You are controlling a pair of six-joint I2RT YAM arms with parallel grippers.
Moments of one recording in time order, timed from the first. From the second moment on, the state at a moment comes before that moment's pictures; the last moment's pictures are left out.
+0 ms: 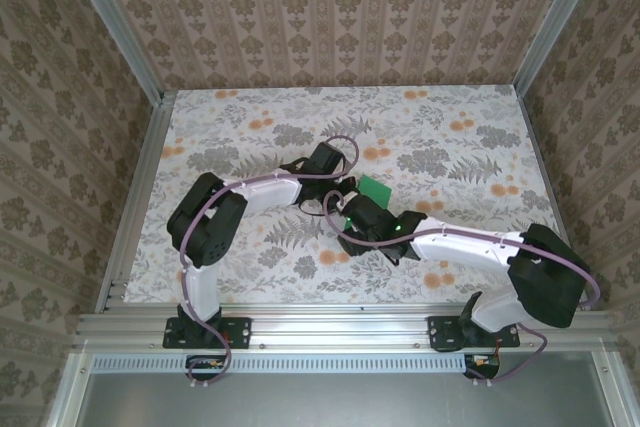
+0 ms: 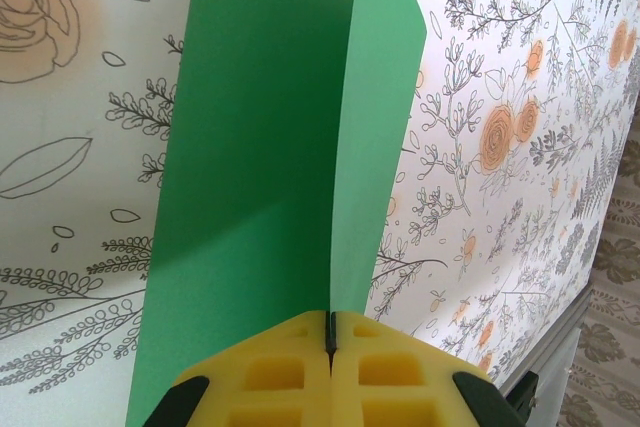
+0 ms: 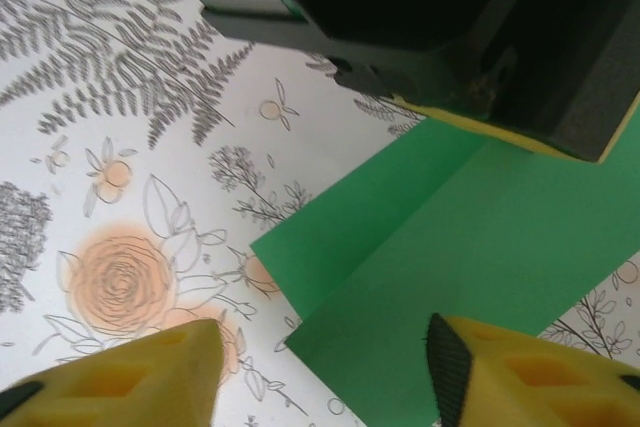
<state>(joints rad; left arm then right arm) -0.77 1.94 1.22 -0.22 0.48 -0.89 0.90 1.44 0.81 -0.38 0.22 0.23</state>
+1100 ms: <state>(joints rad) -0.73 1.82 1.16 -0.30 0.38 -0.85 0.90 1.43 0.84 -0.44 0.19 0.30</state>
